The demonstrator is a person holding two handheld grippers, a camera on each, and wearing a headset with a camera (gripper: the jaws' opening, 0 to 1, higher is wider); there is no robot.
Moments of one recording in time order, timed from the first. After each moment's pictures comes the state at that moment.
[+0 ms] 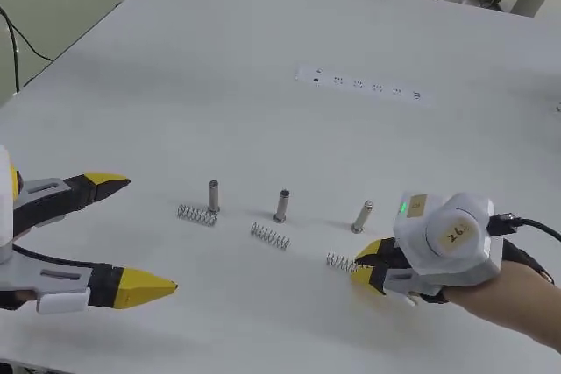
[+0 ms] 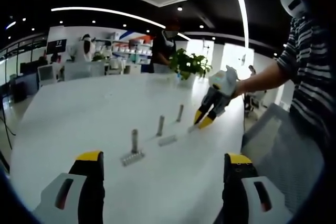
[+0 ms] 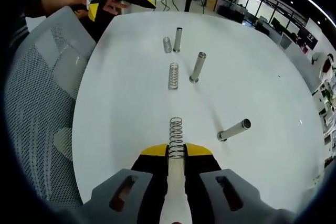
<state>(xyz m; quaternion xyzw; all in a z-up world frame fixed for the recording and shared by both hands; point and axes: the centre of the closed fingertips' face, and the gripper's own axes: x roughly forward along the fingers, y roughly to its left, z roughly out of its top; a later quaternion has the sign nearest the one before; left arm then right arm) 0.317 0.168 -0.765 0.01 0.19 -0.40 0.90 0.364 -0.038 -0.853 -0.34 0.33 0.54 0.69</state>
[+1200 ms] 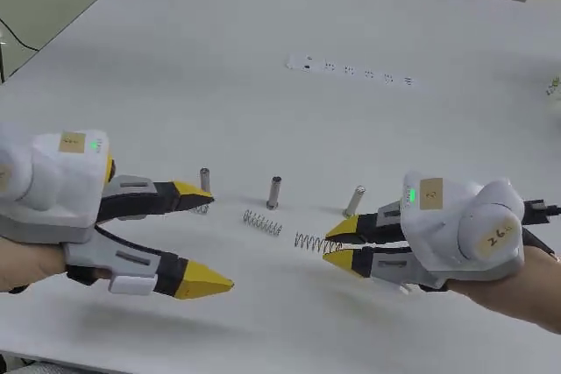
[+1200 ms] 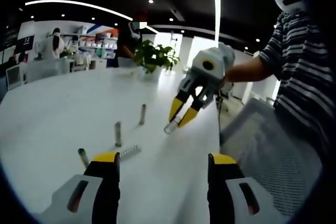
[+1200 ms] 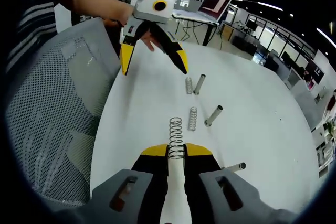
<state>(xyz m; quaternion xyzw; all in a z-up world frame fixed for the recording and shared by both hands) 0.316 0.081 -0.774 0.01 0.20 -0.53 0.82 0.328 0.001 -0.797 -0.34 0.21 0.62 0.68</state>
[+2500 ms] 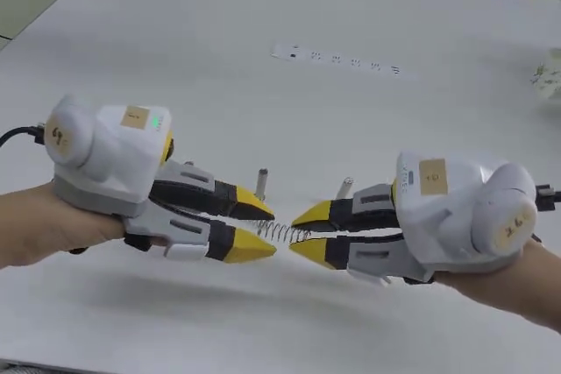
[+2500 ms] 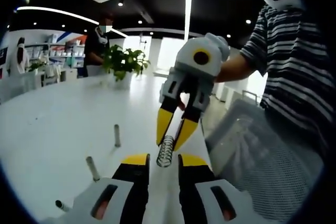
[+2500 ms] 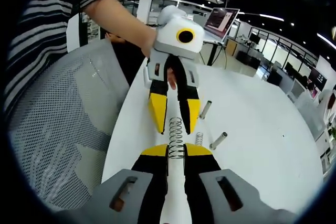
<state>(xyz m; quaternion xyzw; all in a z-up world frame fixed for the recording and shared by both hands) 0.321 0.026 -0.757 0.03 0.16 -0.63 0.76 0.315 0.025 -0.768 -0.30 0.17 0.65 0.68</state>
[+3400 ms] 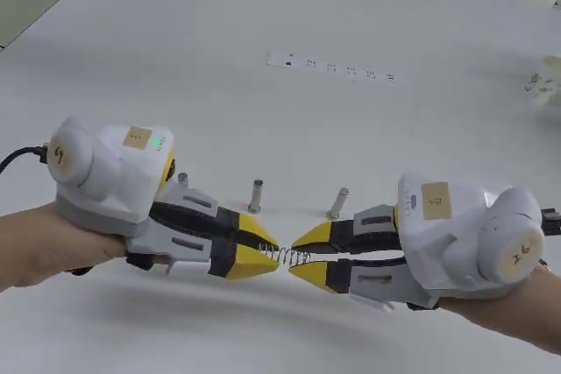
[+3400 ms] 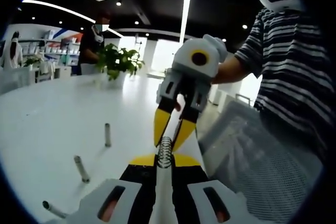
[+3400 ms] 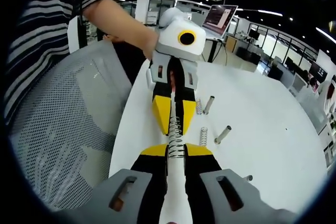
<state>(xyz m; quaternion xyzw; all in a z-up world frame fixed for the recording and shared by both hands) 0.309 0.016 -0.763 0.01 0.17 -0.66 0.74 0.307 0.017 -0.773 -0.29 0.19 0.65 0.68</state>
